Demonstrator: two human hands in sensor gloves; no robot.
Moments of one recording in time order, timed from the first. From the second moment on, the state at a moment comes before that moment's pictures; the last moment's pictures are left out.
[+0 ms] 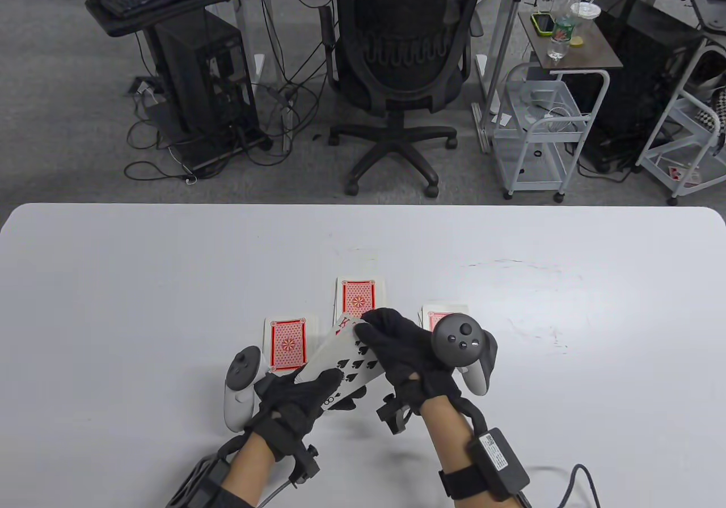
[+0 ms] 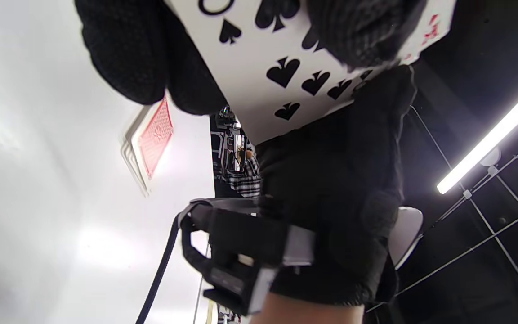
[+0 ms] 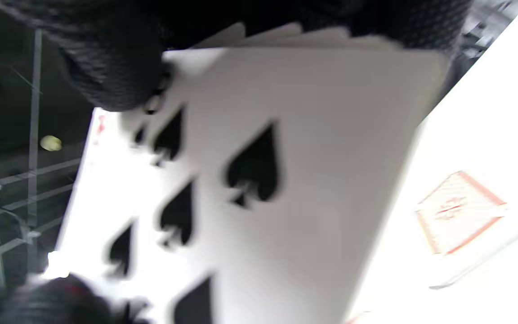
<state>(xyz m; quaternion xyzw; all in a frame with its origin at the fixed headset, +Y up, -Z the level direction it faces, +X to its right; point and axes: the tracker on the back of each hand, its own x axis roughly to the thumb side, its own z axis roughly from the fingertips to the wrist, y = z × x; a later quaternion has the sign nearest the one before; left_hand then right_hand) -0.158 -0.767 -0.338 -0.18 -0.20 0.72 0.64 0.086 -0.679 -0.364 0.19 -0.05 0.82 0.54</state>
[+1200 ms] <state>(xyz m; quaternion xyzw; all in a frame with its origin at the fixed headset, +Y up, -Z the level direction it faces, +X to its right) -0.164 -0.768 -0.337 -0.16 -0.18 0.77 0.59 0.098 -0.703 -0.373 0.14 0.03 0.79 0.59</state>
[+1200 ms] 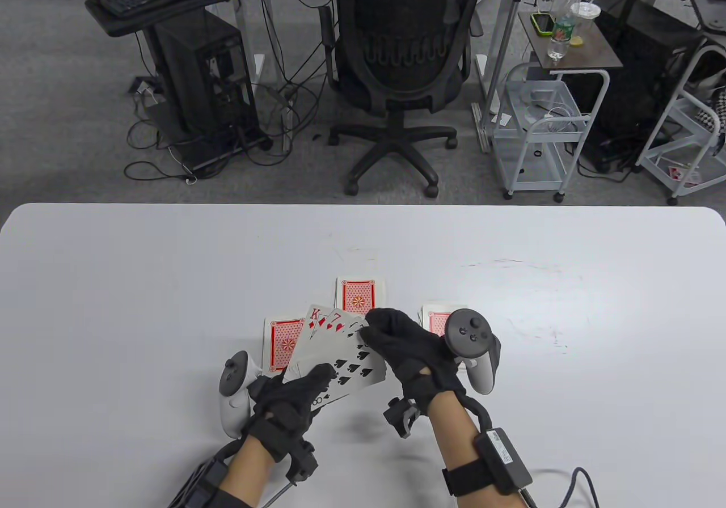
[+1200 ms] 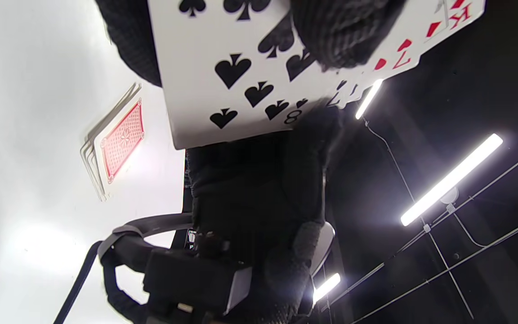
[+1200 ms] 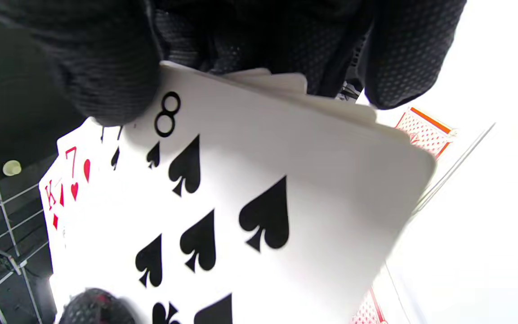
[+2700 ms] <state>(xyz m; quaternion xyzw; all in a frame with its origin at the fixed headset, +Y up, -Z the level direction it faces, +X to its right) -0.178 -0.768 -0.336 -0.12 -0.13 0.79 0.58 0.084 -0.693 -0.359 0.22 -0.11 0.81 0.53</state>
